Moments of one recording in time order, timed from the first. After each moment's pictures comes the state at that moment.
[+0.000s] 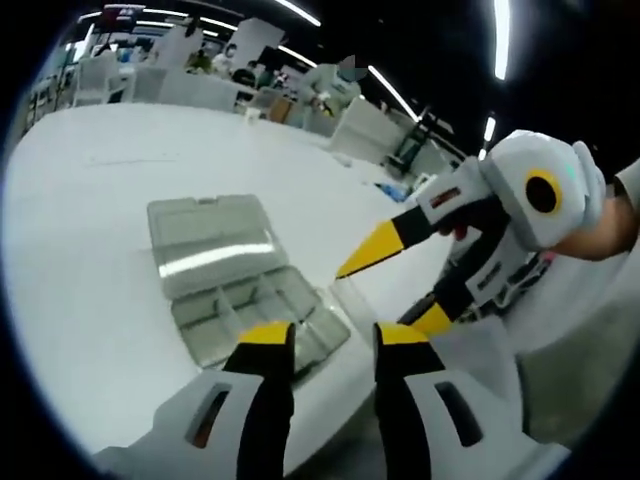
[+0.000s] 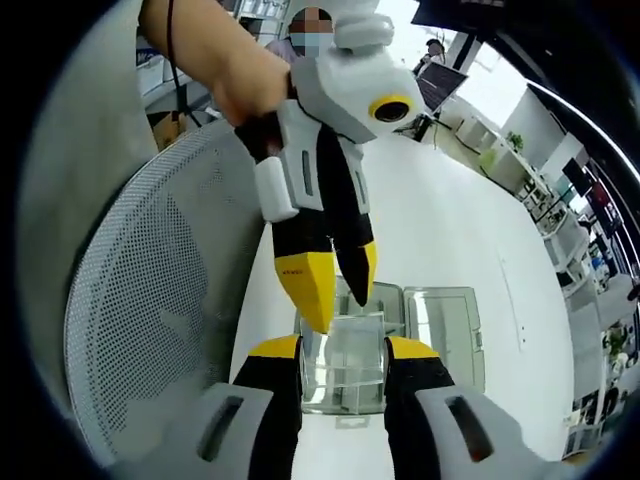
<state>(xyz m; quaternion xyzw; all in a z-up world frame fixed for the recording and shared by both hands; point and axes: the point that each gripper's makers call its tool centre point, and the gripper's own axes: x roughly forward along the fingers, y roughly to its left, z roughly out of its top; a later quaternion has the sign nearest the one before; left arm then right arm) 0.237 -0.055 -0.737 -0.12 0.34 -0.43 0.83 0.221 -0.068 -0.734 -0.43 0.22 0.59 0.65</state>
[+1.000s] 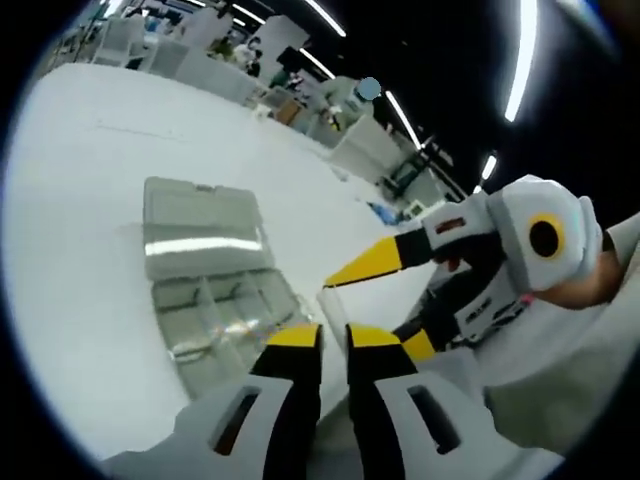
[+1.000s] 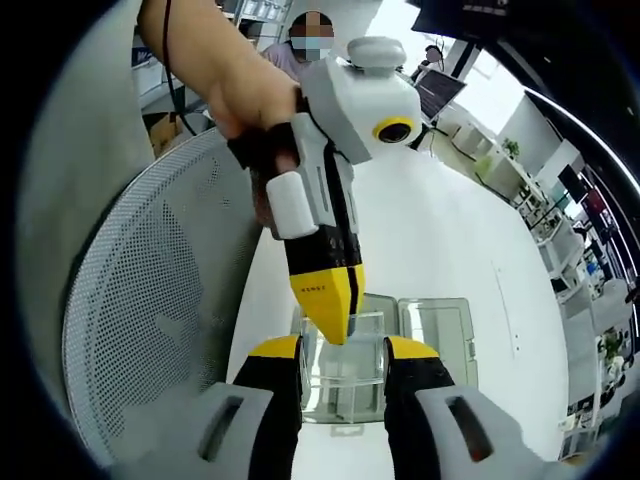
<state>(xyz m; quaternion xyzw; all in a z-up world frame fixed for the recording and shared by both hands) 0.236 -0.060 -0.728 -0.22 0.35 -0.42 0.81 0.222 -0.059 -0.726 -0.43 0.21 0.59 0.66</state>
